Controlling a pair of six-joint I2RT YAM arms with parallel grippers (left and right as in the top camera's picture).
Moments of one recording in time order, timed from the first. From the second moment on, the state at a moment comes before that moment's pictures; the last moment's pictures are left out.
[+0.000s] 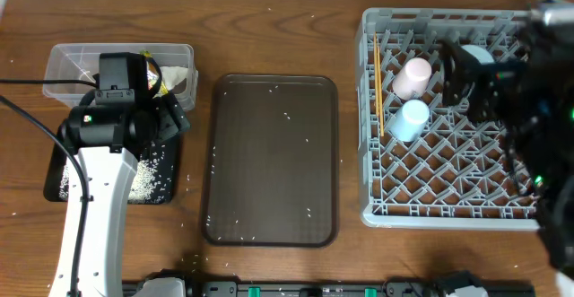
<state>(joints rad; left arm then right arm) 0.04 1.32 1.27 -1.11 -0.16 -0.44 0.19 1.00 1.48 -0.72 0.08 0.08</state>
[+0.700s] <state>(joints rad) 0.04 1.32 1.27 -1.11 -0.16 -0.44 0.00 0.18 0.10 -0.03 -0.04 0.08</state>
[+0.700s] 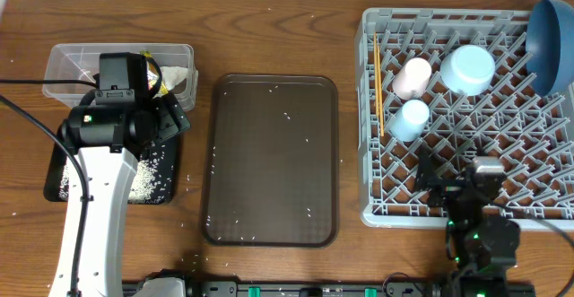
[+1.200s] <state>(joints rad) 0.04 1.32 1.27 -1.11 -0.16 -0.44 0.00 0.01 0.01 -0.07 -0.05 0.07</state>
